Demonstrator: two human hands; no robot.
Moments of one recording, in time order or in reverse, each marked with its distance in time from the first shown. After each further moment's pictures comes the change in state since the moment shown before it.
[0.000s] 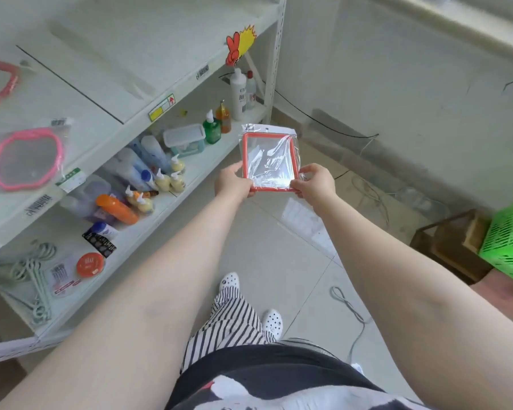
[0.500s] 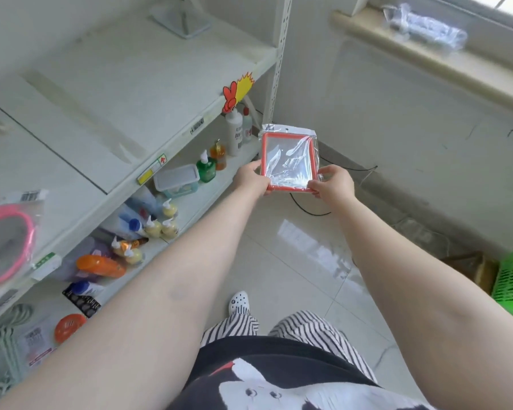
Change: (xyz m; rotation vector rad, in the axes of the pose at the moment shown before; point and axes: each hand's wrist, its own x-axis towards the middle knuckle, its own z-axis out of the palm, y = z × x) left_hand 0.140 0.128 0.037 0.068 -0.108 0.068; right_hand 0.161 -0.090 -0.024 -0.036 0.142 -0.025
